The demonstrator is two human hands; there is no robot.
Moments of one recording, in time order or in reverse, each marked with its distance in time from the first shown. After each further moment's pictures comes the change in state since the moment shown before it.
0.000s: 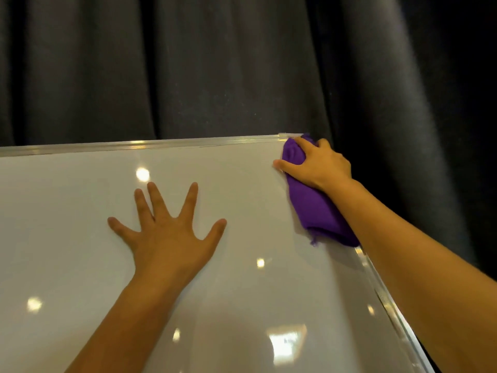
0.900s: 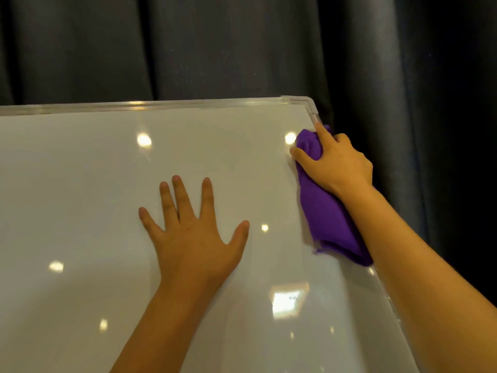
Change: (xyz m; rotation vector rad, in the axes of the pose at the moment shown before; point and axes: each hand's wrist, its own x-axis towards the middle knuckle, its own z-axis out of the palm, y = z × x) left_hand -0.094 0.030 -0.011 -0.056 0.041 0.057; right_hand -0.105 0.021 -0.039 0.048 0.084 0.051
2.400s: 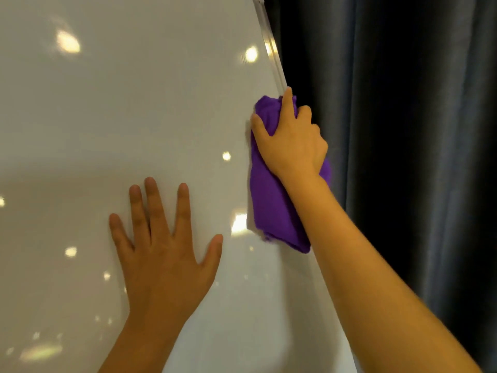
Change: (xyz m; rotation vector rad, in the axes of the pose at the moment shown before) left_hand -0.171 -0.001 0.004 0.008 -0.056 0.169; right_hand -0.143 0.006 -0.012 -0.098 0.017 0.138
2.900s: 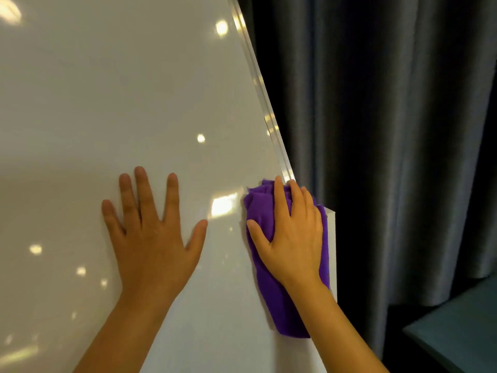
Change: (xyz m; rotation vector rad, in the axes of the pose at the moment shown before) left_hand -0.019 -0.022 -0.014 -0.055 -0.033 0.081; right_hand -0.188 0.030 -0.027 0.024 -0.106 0.039
